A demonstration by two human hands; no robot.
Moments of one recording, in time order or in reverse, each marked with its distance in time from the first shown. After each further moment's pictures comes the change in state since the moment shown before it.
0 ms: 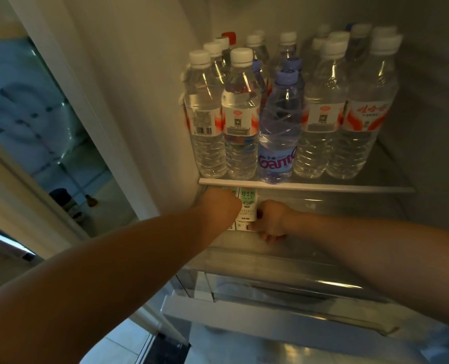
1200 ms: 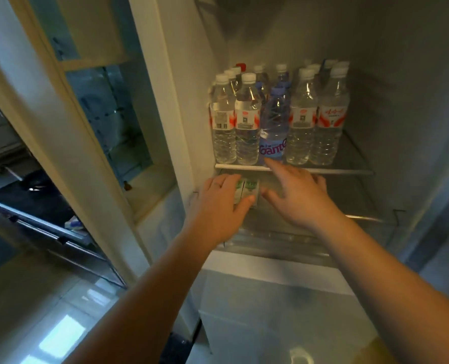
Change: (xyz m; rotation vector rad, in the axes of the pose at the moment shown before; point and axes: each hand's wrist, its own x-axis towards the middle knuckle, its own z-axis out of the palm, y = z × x) left_hand -0.186 0.037 -0.007 -0.847 0.618 -0.230; right_hand -0.197 -0.015 0.001 -0.239 0.624 -0.334
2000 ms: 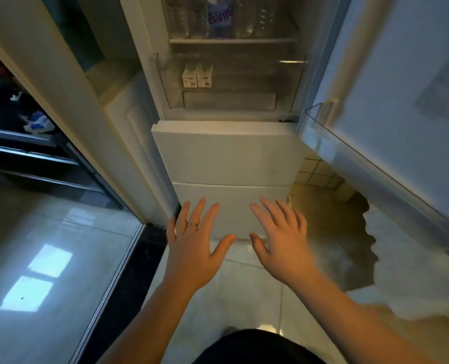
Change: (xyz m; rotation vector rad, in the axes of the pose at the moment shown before) left_hand -0.404 0.050 0.062 -0.009 -0.261 -0.060; right_hand -0.432 -0.013 0.101 -0.092 -0.060 0.133
